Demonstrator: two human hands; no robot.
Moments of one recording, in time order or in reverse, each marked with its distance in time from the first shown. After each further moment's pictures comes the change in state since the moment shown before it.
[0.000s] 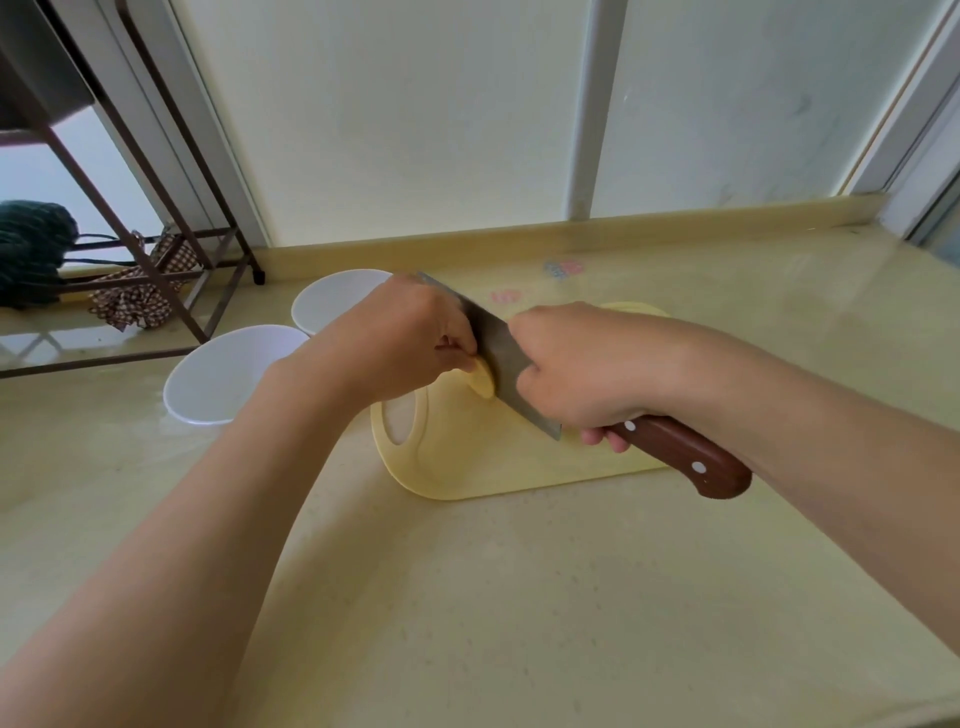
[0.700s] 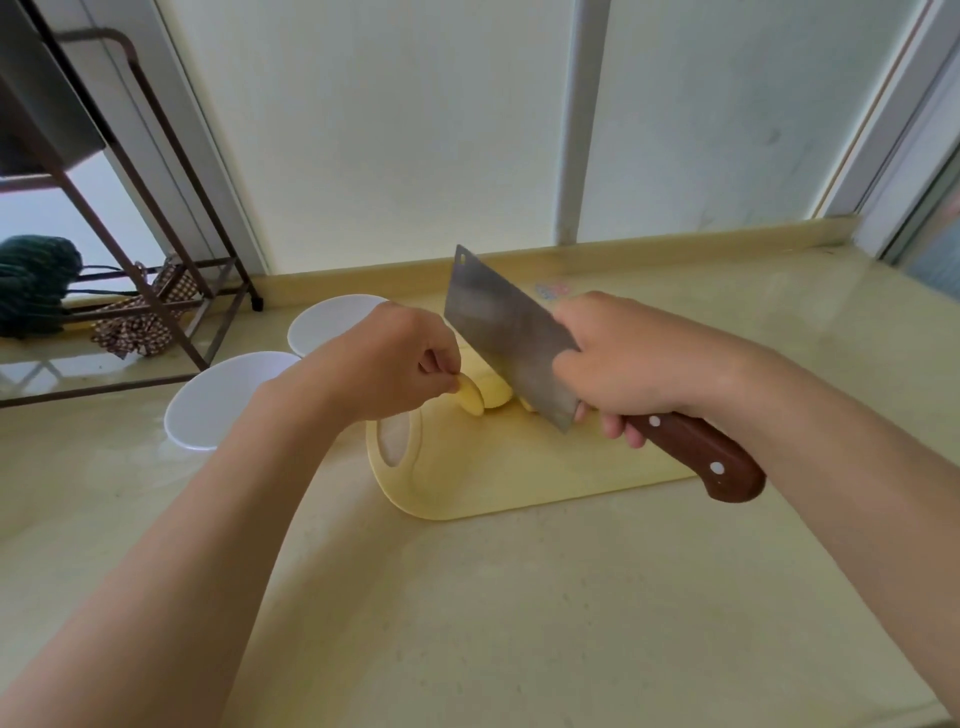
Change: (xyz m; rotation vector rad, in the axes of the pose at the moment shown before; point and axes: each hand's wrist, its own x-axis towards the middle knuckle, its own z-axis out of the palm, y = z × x) left_hand -0.001 0.005 -0.009 -0.053 -0.117 -0.263; right_hand -0.008 0.032 -0.011 0.269 0.145 0.034
